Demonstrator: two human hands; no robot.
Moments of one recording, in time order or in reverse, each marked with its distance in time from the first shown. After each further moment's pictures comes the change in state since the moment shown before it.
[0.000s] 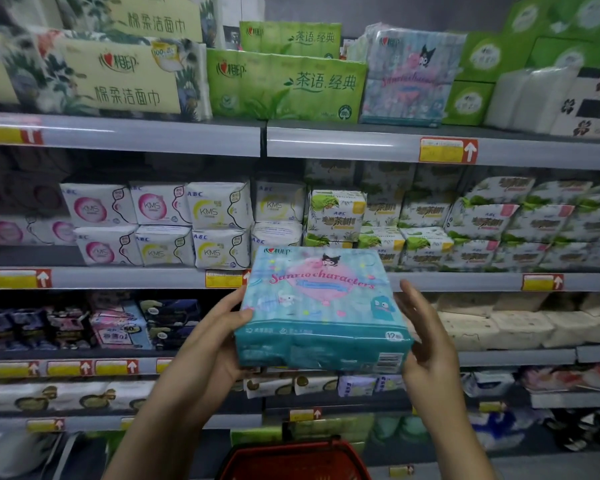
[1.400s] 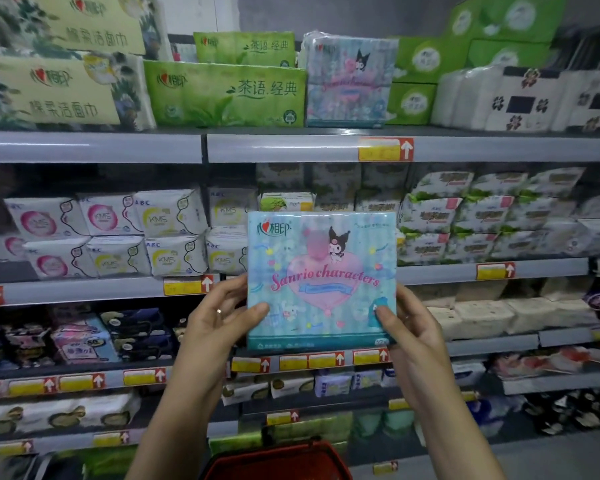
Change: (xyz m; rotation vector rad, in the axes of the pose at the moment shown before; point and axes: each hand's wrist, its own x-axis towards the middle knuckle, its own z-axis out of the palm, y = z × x) left_hand 0.014 -0.031 0.071 0.308 0.088 0.321; right_hand 0.015 -0.004 -0.060 0.547 0.040 0.343
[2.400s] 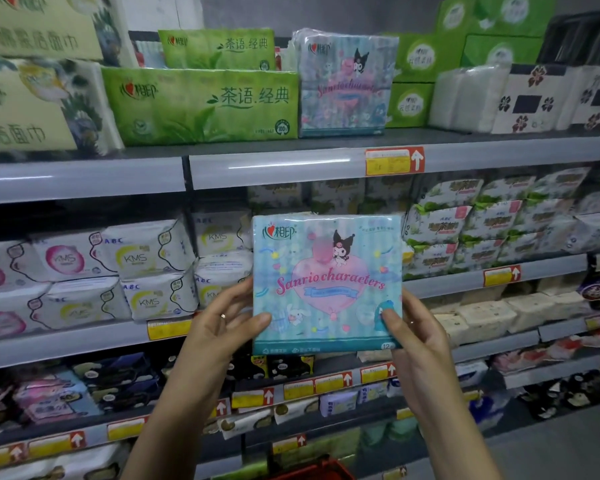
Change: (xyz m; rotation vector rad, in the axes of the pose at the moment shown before) left_hand 0.078 0.006 -0.027 0.061 -0.169 -0.080; right_hand 0.051 0.015 0.028 0.057 0.124 -0.011
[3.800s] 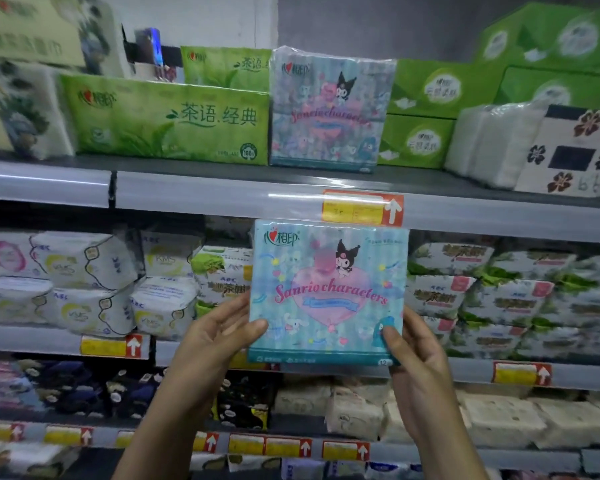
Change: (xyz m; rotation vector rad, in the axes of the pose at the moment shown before) left_hand 0.085 -0.023 0.108 -0.073 0.217 -0.002; right_hand 0.134 -0.034 -0.090 0.028 -0.166 0.095
